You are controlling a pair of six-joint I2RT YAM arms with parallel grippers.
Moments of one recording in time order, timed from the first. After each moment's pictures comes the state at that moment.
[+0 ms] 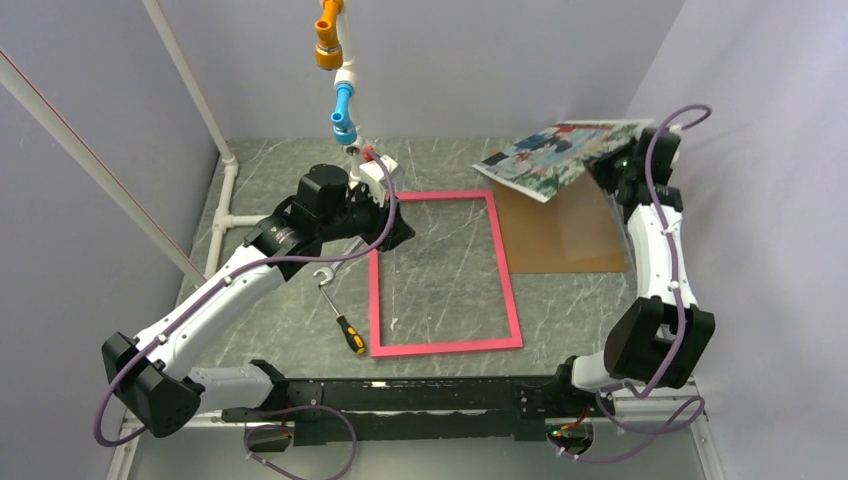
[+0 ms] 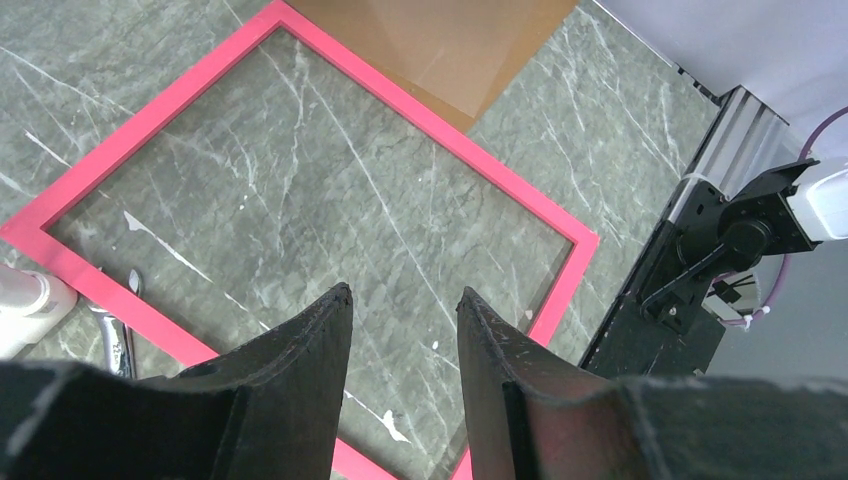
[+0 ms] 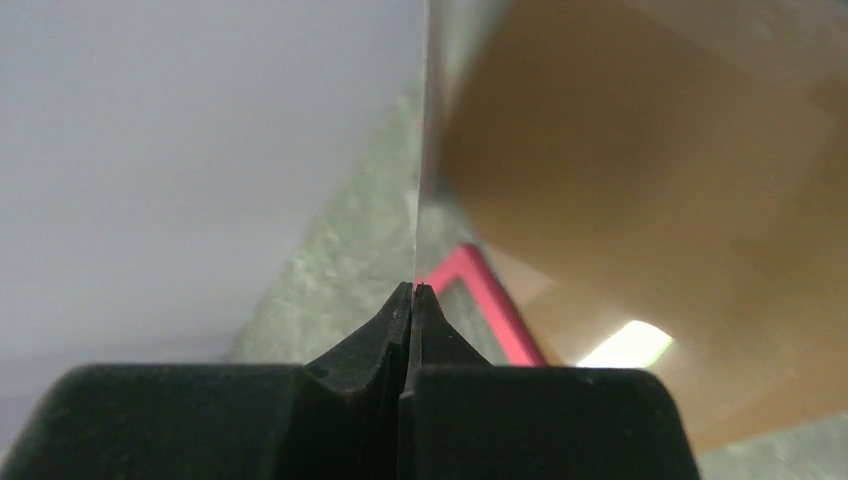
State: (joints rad) left arm -0.65 1.21 1.21 -0.40 0.34 -0.12; right arm -0.26 1.42 1.37 -0.38 -0.20 0.85
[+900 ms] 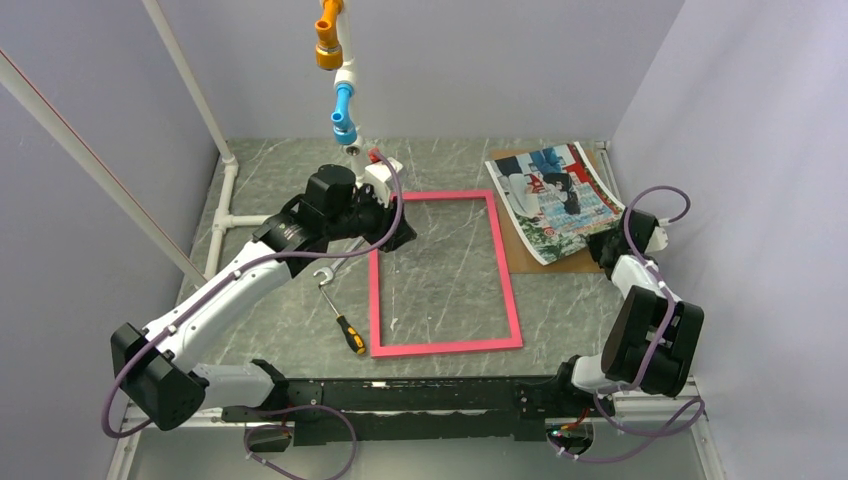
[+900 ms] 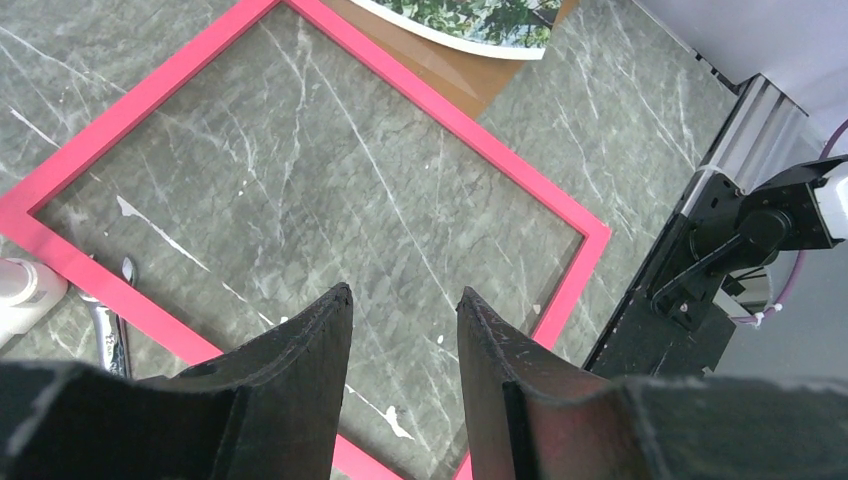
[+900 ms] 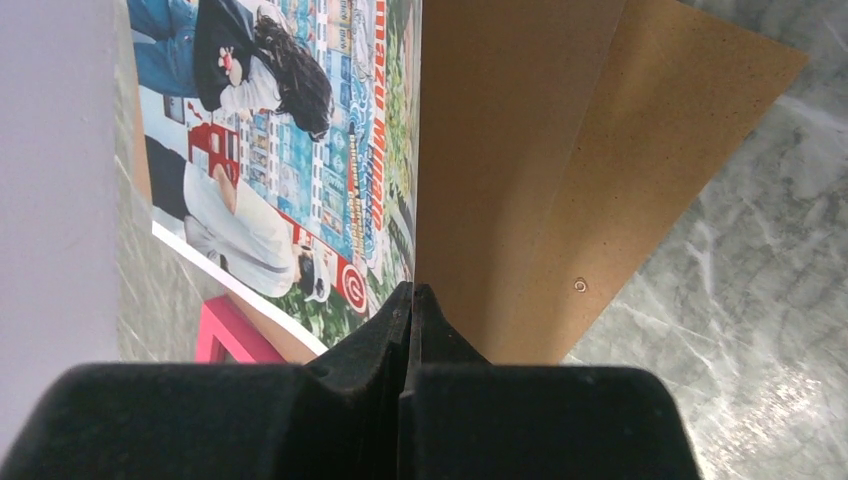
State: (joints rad) left arm -0.65 1.25 1.21 -0.40 0.34 -0.12; right arm -0.38 1.39 0.71 -0.05 -0.02 0.90
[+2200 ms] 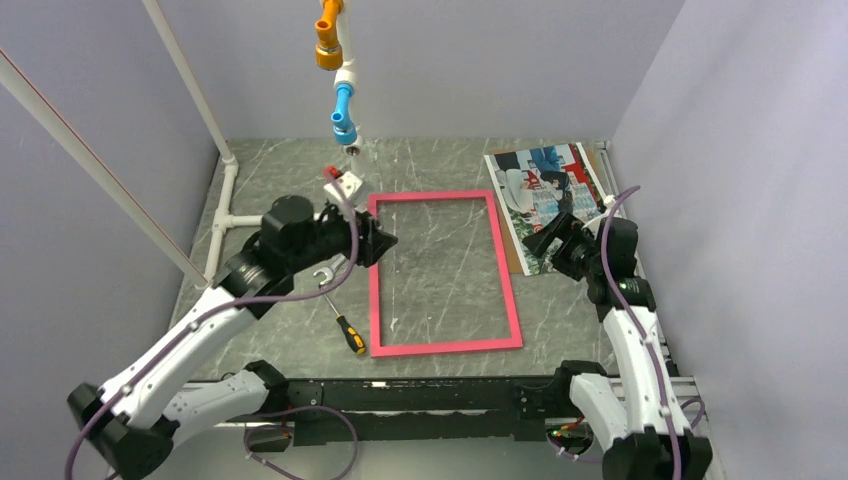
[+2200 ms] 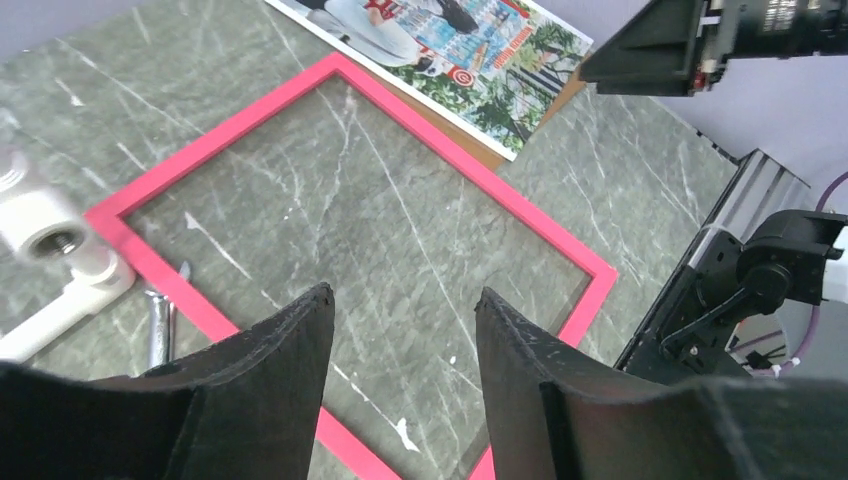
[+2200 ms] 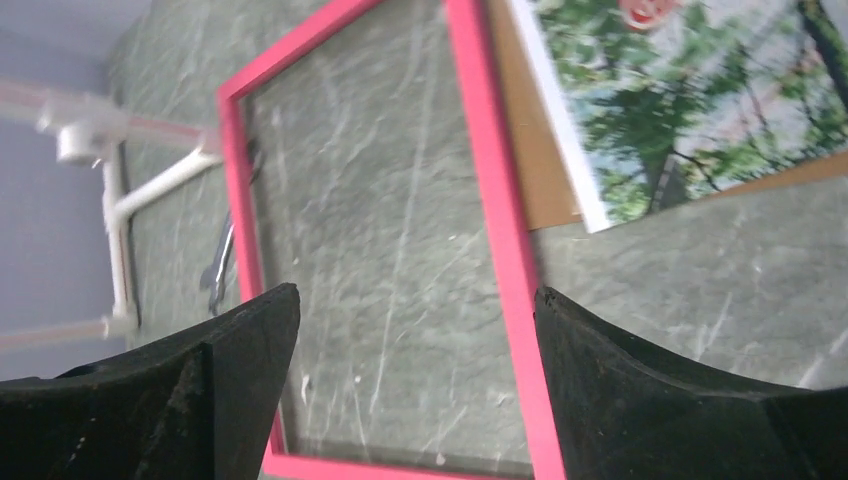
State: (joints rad) left arm -0.65 1.01 1.04 -0.30 0.25 -0.15; right arm -0.12 0.87 0.68 -0.42 -0.33 0.58
